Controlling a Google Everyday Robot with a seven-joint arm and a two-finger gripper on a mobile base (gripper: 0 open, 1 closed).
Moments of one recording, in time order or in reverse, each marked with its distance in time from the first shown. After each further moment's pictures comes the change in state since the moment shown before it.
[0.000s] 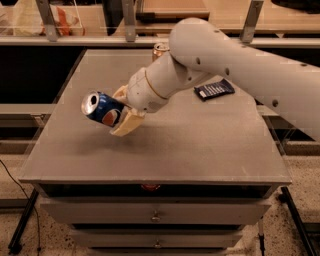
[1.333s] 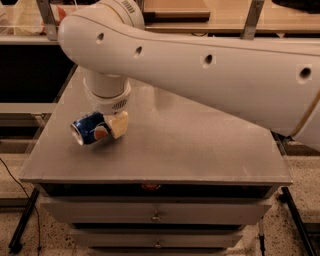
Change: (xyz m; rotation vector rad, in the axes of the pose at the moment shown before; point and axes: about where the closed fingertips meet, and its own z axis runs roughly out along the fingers) arm -0.002 -0.001 0.022 -0.137 0.664 -0.456
